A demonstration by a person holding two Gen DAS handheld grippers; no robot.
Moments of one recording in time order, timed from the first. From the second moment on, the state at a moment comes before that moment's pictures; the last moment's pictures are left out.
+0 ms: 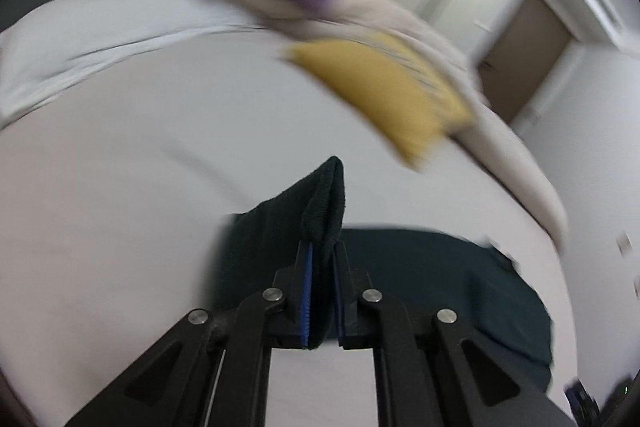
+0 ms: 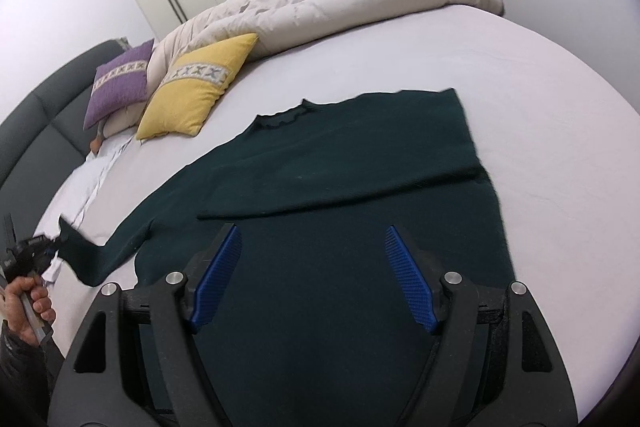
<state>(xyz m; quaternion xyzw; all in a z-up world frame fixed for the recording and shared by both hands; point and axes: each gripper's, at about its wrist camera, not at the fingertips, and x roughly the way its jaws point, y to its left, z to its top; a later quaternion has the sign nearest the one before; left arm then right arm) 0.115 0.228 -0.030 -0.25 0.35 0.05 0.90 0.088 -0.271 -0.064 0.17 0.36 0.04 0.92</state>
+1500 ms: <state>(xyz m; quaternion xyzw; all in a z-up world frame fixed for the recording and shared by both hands) 0.131 0.177 -0.081 -0.26 0.35 -0.03 0.90 0.257 -0.175 -0.047 0.07 0.42 0.13 0.90</state>
